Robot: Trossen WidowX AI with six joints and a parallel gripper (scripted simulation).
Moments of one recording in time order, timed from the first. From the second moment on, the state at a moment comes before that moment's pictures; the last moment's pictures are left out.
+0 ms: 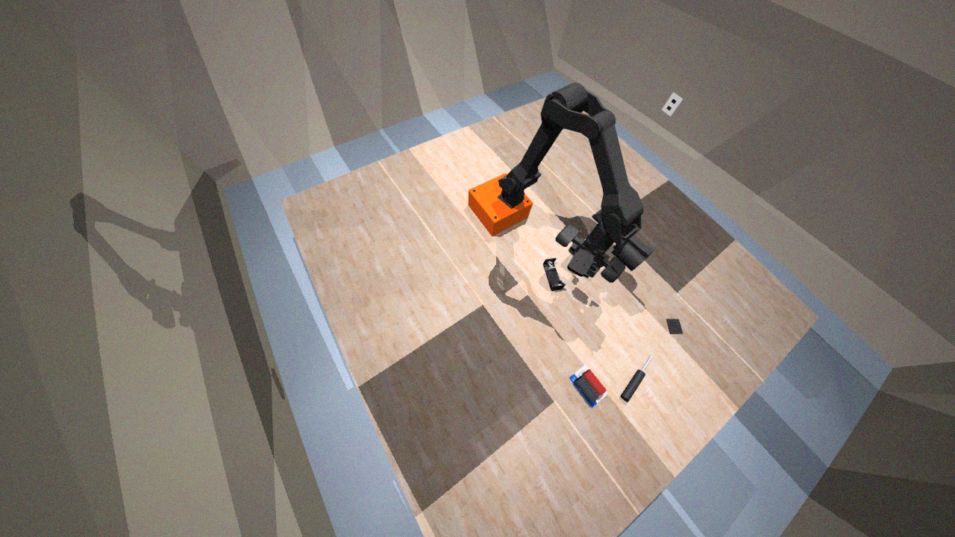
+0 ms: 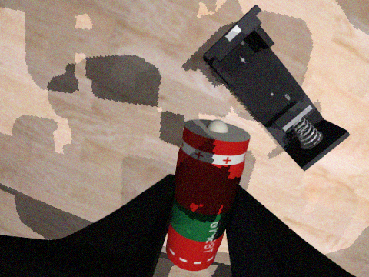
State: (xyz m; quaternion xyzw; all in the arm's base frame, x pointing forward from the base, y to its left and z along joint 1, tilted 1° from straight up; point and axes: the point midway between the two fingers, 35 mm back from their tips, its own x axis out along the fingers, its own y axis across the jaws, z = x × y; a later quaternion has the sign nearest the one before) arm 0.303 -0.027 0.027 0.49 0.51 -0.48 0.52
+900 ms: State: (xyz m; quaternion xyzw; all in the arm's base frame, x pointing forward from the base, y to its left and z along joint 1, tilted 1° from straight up) arm 0.269 -0.073 0.038 0.21 0.67 -0.21 0.68
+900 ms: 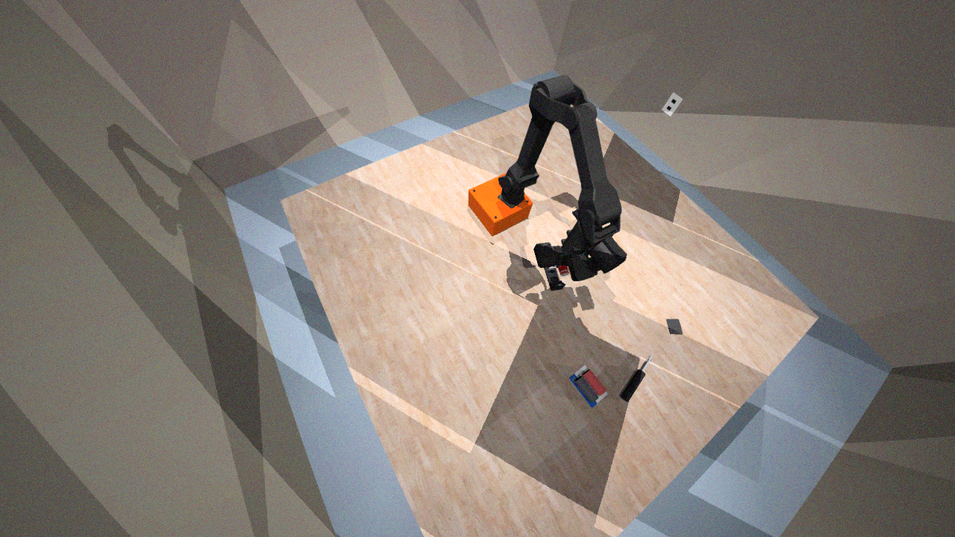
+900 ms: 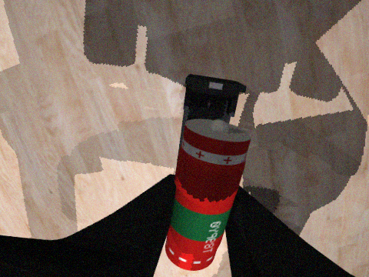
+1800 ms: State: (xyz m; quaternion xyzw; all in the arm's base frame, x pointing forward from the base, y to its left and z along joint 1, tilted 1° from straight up) arm 0.272 -0.076 -0.003 0.18 0.59 -0.23 0.75
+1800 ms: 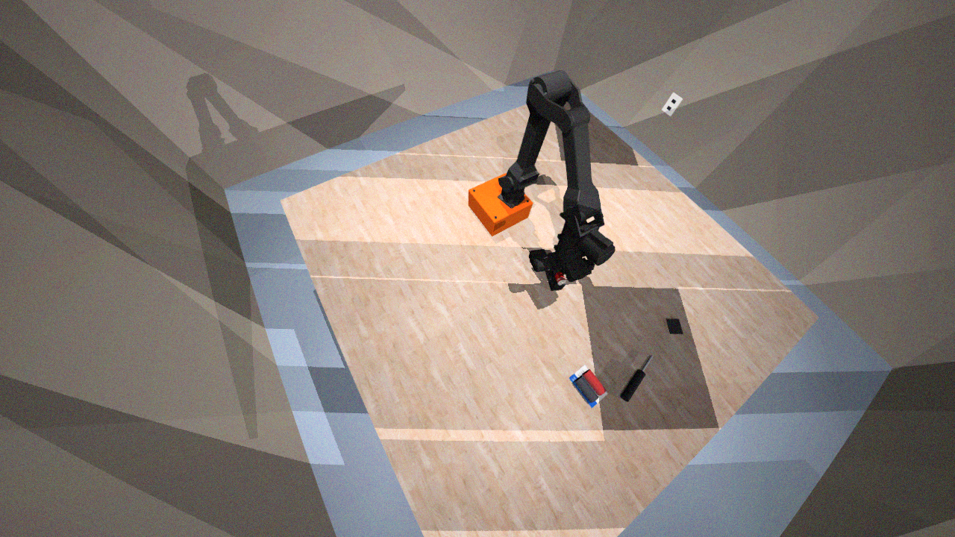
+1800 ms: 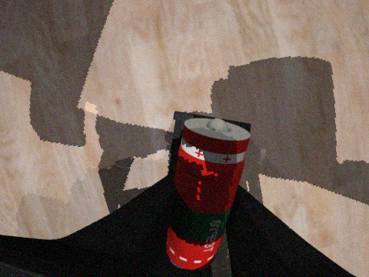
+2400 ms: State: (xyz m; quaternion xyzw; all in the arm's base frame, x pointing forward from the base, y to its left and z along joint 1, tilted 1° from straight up) arm 0.272 -0.076 -0.010 0.16 0.55 -0.24 0.78
